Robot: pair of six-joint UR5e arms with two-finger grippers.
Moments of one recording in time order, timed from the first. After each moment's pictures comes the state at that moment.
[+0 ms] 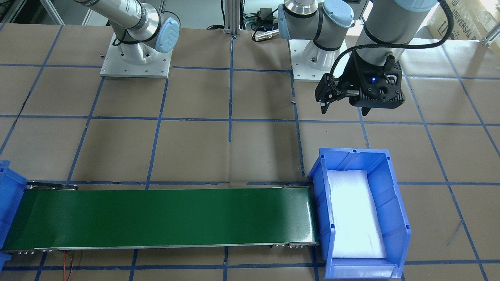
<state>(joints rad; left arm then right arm) -1.55 -1.59 -1.59 -1.53 1.60 0.08 1.01 -0.98 1.22 -1.77 -1.59 -0.73</state>
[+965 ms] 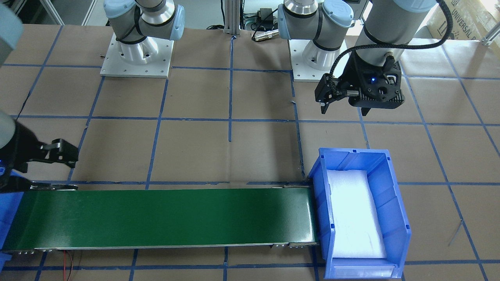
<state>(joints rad) -1.55 -1.59 -1.59 -1.53 1.60 0.08 1.46 -1.25 1.30 -1.53 -1.68 -0.24</state>
